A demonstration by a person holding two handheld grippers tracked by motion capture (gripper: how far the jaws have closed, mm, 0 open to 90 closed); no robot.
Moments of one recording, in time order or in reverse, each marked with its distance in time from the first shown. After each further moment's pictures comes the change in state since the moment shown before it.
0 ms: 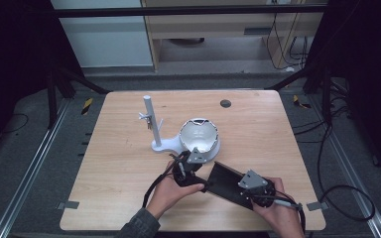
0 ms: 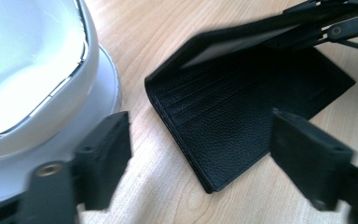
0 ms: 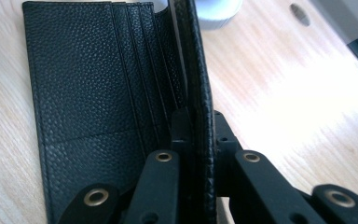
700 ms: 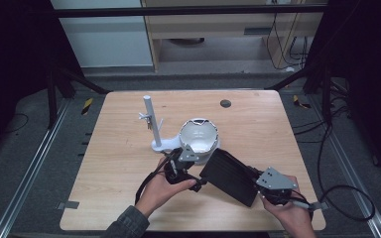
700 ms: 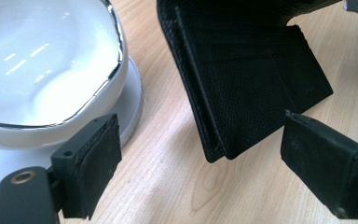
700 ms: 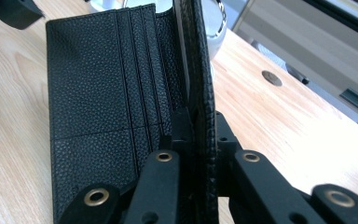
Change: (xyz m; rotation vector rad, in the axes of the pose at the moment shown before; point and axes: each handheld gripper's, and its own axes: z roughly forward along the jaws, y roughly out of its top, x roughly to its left) left arm 0.007 0.004 -0.026 -0.001 0.034 0.008; right arm -0.025 -0.010 -0.027 -0.323 0.027 0.102
